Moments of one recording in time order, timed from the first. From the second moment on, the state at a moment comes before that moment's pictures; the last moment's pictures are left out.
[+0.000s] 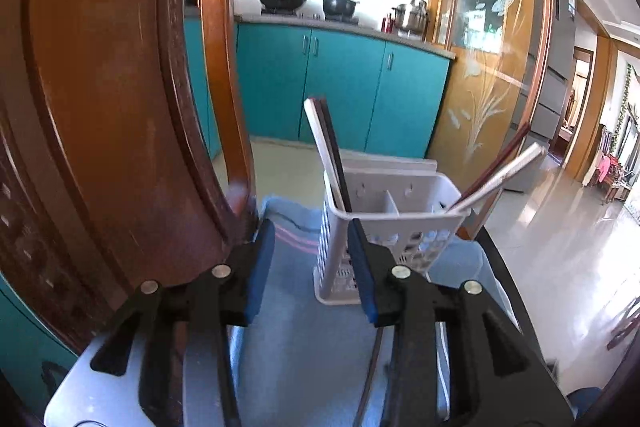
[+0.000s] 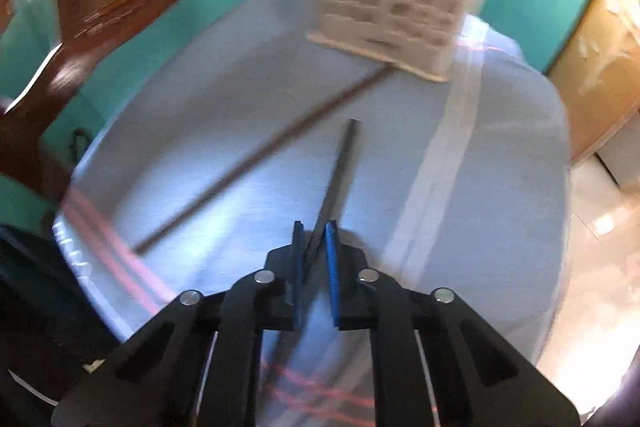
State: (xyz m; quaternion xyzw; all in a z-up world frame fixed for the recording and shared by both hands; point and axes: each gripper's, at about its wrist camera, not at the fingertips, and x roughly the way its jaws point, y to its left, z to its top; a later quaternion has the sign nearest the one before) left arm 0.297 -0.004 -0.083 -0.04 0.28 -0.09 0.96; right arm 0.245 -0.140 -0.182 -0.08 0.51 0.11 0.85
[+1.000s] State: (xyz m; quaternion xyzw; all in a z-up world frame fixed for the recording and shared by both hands) left arm 0.321 -0.120 -0.226 0.10 0.45 -0.15 0.87; right arm 0.250 -0.174 -0.185 -0.05 0.48 0.09 0.87
